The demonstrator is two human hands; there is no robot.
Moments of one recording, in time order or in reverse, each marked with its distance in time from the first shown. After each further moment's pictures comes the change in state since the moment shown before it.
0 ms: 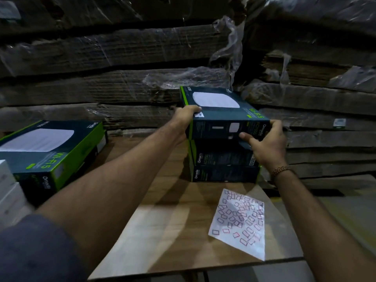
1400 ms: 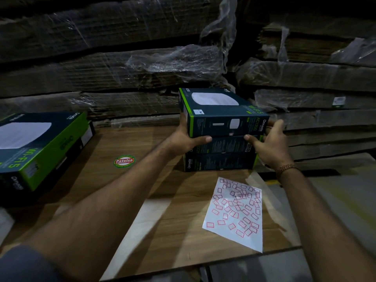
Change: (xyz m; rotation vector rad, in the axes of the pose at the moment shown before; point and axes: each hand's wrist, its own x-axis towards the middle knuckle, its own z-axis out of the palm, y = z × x) left_hand -0.014 -0.086 -0.005 0.493 -0.382 0.244; right_hand -0.004 0.062 -0.006 -0.037 -0.172 0.158
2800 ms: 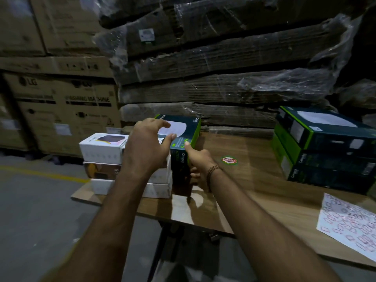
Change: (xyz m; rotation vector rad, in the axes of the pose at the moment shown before) left_hand -0.351 0.040 -0.251 0.945 0.905 0.038; right_hand -0.249 -0.279 0.324 0.379 -0.762 0.388
